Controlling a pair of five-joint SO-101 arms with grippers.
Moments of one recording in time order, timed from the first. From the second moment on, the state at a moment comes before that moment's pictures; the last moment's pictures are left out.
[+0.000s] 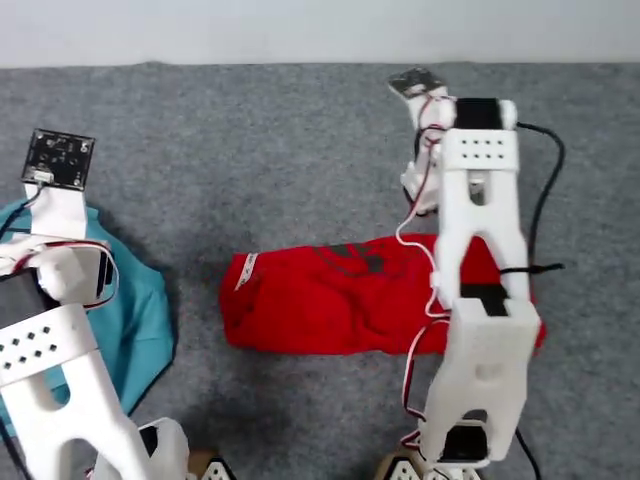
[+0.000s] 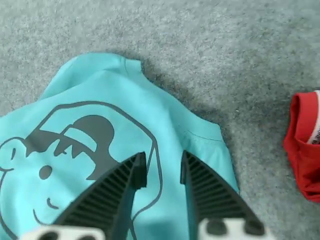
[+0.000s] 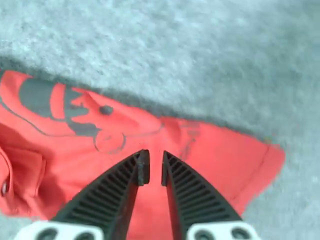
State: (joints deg) left arm -27.1 -37.2 24.7 82.7 -19.7; right arm -2.2 32.1 -41.1 100.6 23.4
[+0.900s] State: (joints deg) left arm -27.2 -37.2 24.3 85.8 -22.5; right arm 14.8 42.9 -23.8 93.5 15.2
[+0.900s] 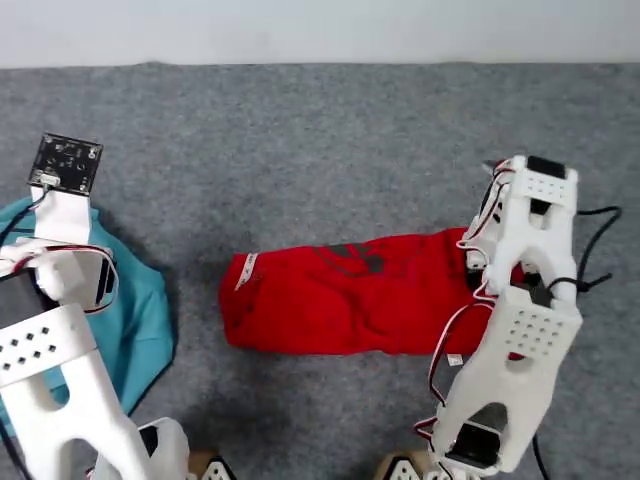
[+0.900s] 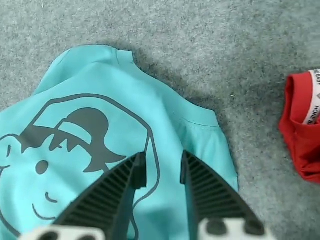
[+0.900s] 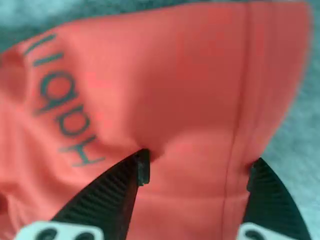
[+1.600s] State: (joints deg) left arm -27.2 -37.2 24.3 85.9 -22.5; right arm 16.0 39.2 -24.4 95.1 18.3
